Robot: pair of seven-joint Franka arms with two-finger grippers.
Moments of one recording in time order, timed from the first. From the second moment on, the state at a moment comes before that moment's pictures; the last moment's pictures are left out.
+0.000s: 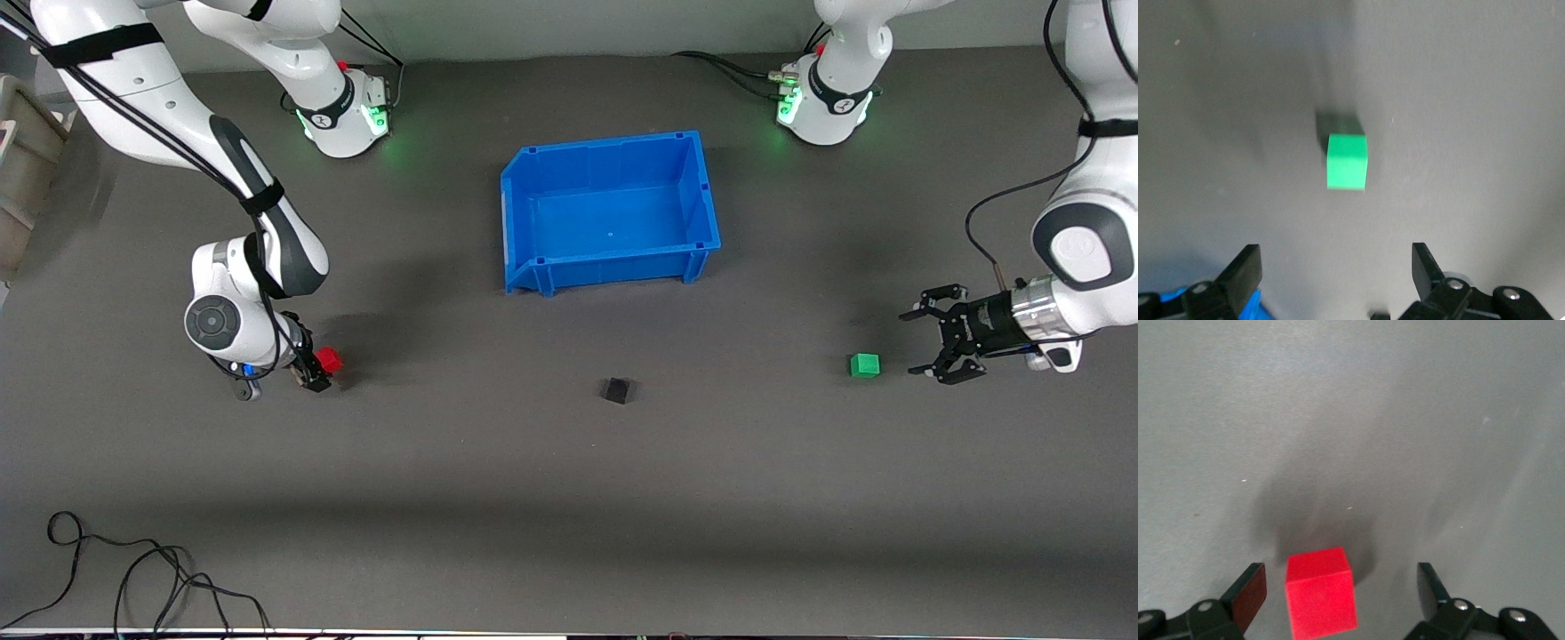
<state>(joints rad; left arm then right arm) 0.22 0.34 0.02 -2.06 -0.68 2.15 -0.86 -0.03 0.46 0.10 -2.10 -0.20 2.39 1.30</state>
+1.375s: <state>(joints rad) 0.17 0.52 0.00 -2.07 -0.80 2.38 -0.72 -0.03 0.43 0.24 -2.02 -0.21 2.40 1.50</state>
